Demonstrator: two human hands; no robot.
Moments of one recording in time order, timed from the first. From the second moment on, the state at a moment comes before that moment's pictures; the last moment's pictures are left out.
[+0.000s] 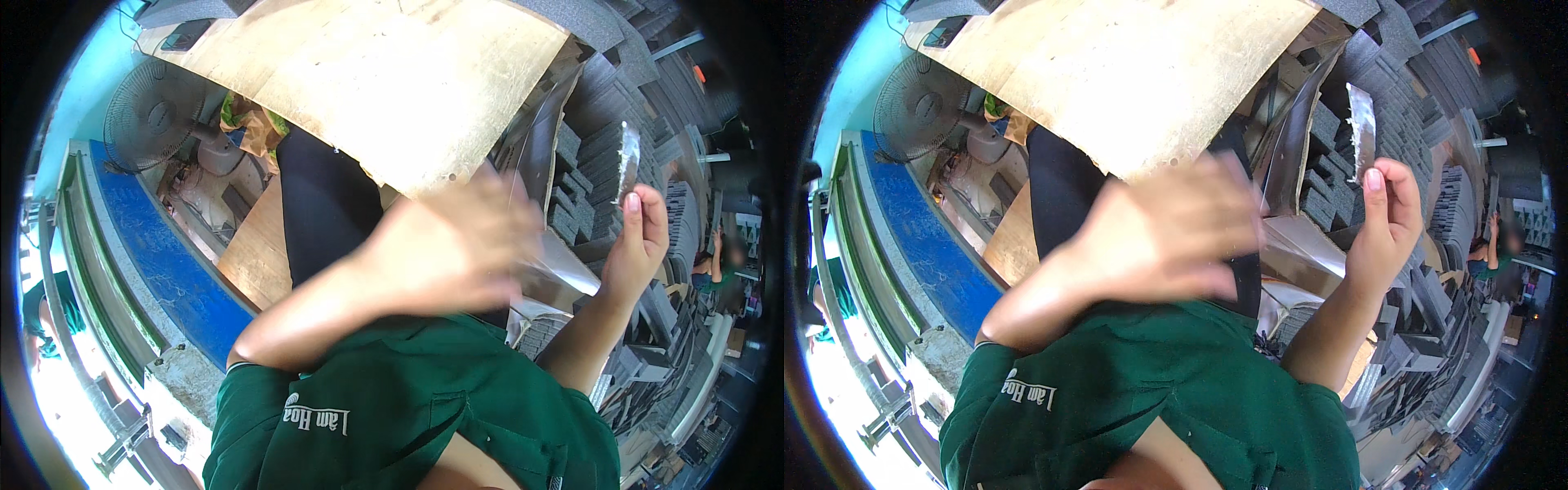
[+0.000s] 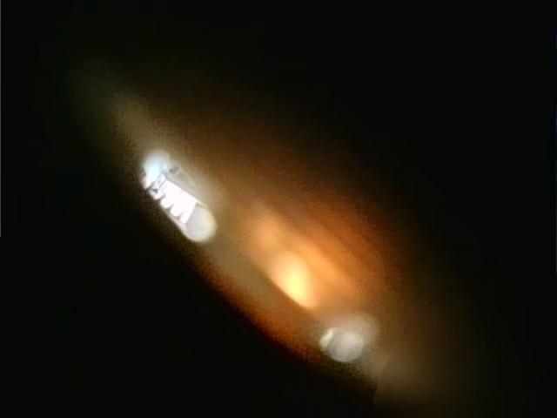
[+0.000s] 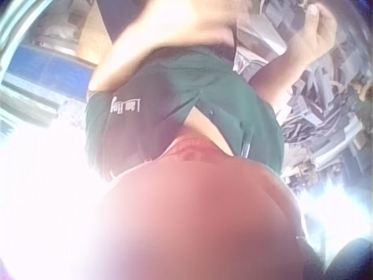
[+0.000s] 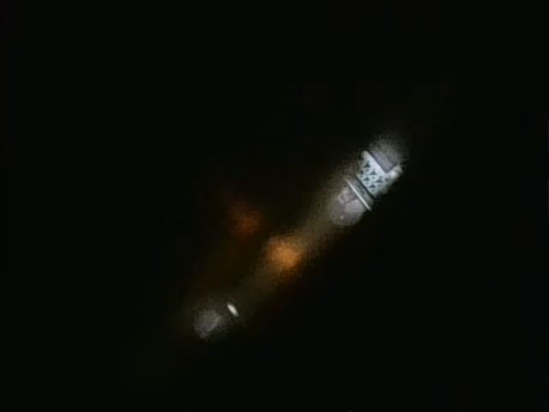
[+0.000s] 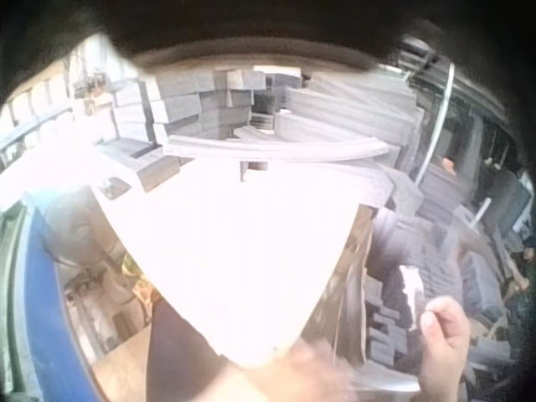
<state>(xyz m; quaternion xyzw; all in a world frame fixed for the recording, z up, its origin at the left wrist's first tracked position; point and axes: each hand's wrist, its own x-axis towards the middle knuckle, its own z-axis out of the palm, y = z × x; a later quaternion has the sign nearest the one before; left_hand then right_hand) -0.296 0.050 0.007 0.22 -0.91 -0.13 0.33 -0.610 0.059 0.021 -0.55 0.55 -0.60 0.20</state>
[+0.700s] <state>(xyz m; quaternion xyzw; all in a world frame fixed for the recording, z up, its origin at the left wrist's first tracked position) -0.258 -0.029 0.004 0.57 -0.82 0.00 0.04 -0.613 0.055 0.016 -0.51 0.43 -0.63 0.40</state>
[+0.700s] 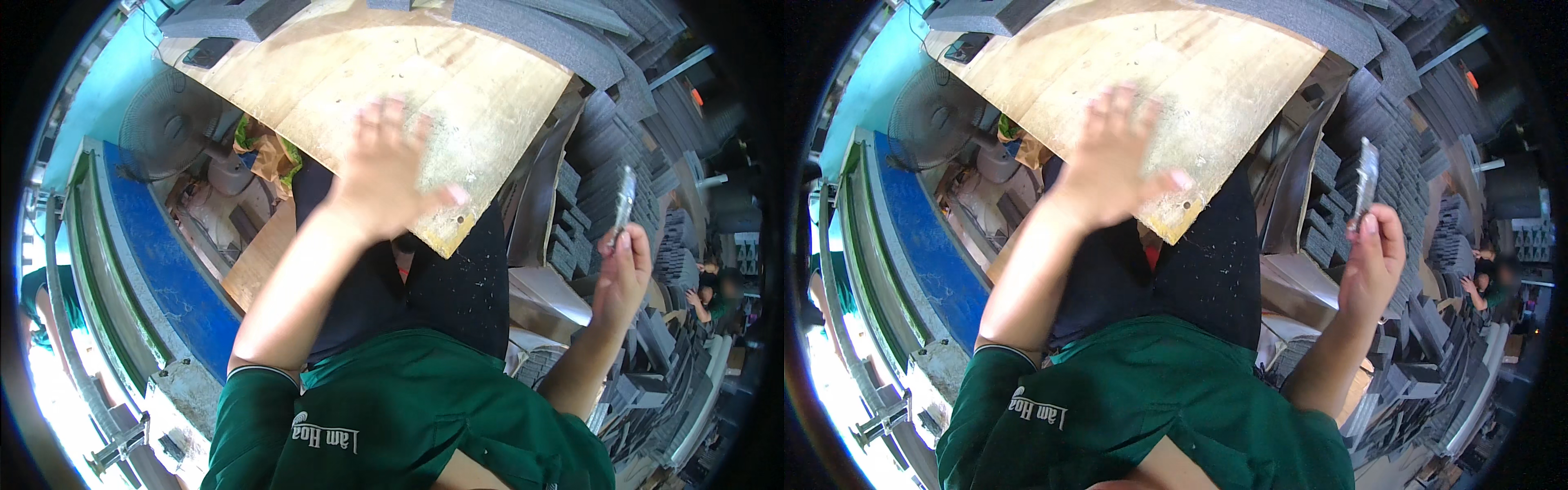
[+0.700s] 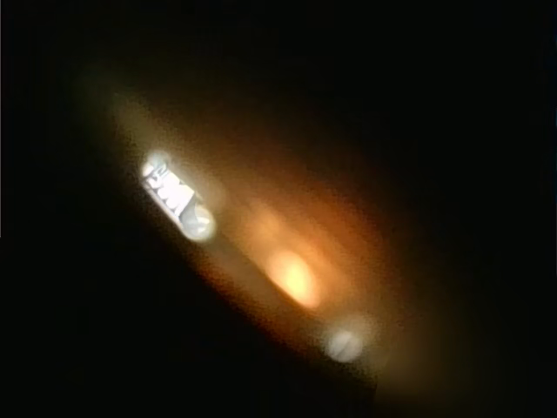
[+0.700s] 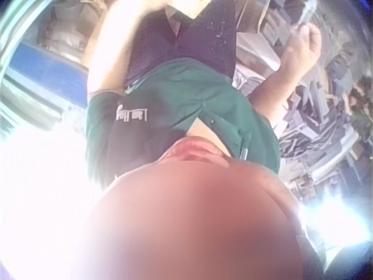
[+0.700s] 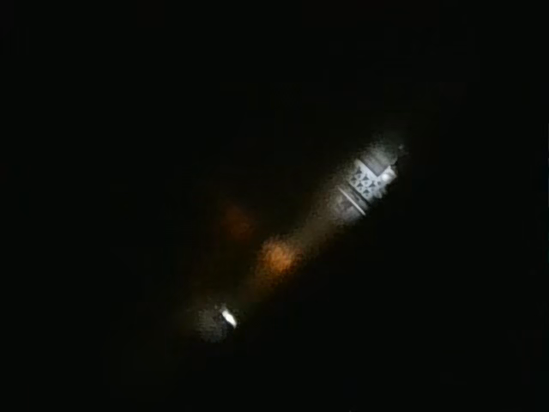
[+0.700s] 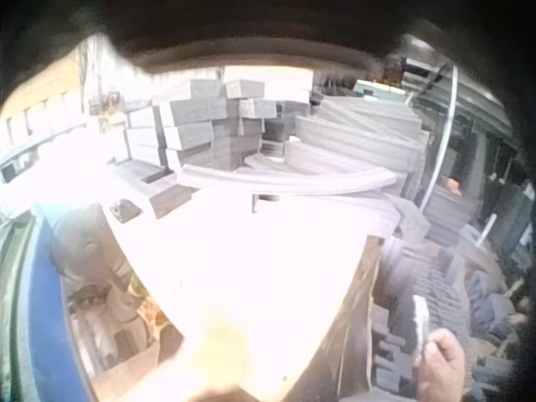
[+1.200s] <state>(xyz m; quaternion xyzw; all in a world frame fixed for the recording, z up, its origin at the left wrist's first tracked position) -0.284 0.013 0.038 0.37 -0.55 -0.54 0.53 -0.525 0.044 0.042 -0.54 0.41 -0.61 0.40</state>
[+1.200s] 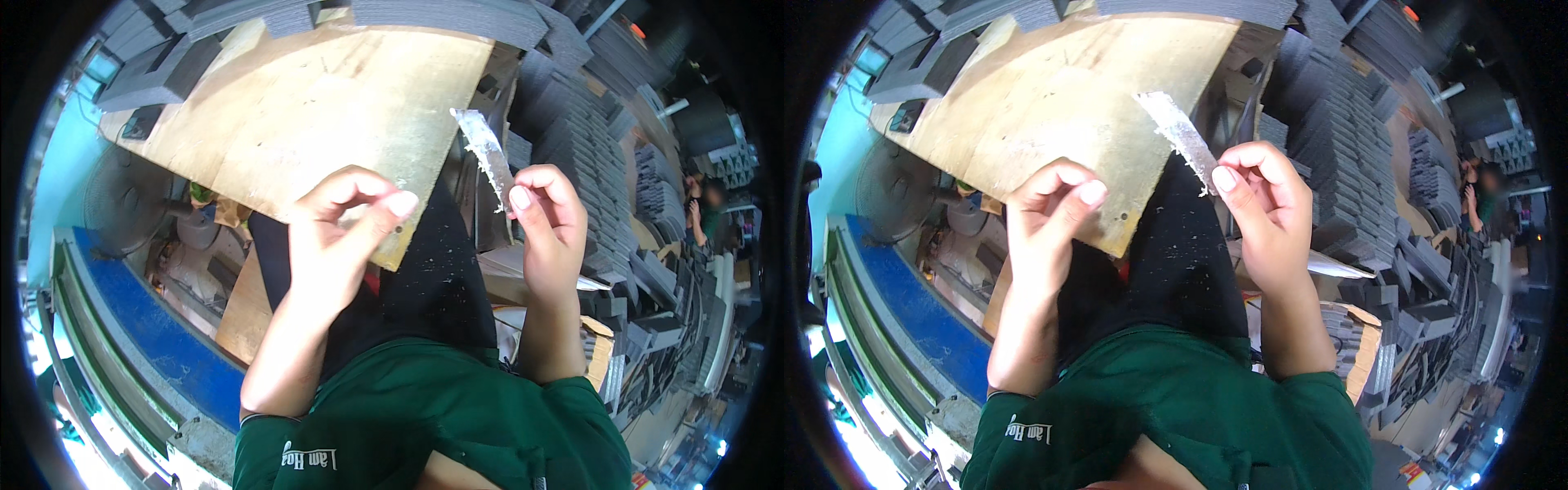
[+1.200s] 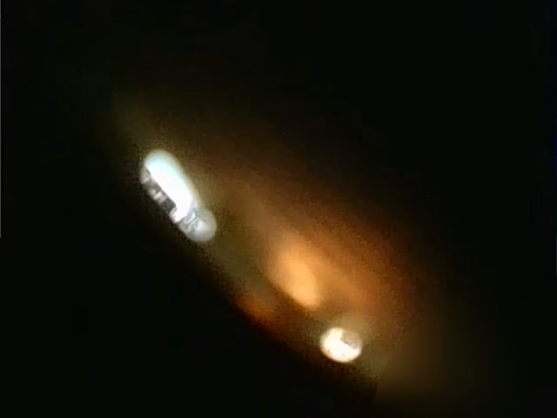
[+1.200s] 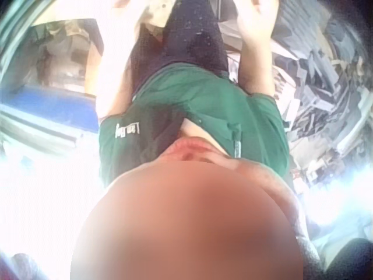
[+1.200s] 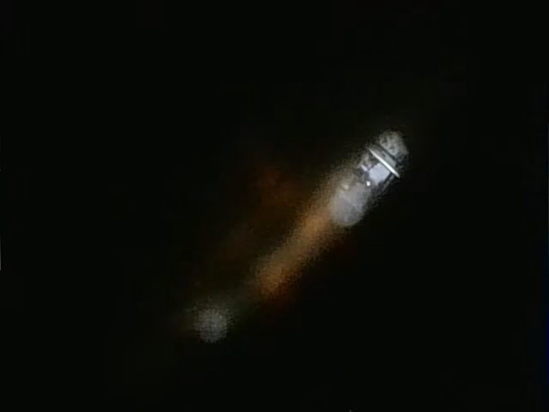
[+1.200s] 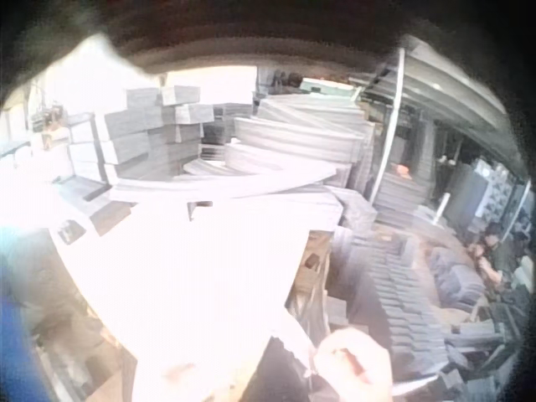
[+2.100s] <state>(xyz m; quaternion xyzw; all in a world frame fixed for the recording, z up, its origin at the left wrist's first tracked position) -0.313 0.020 0.019 0.30 -0.44 -0.51 0.67 -0.482 0.046 0.034 -0.63 0.41 -0.57 0.32</state>
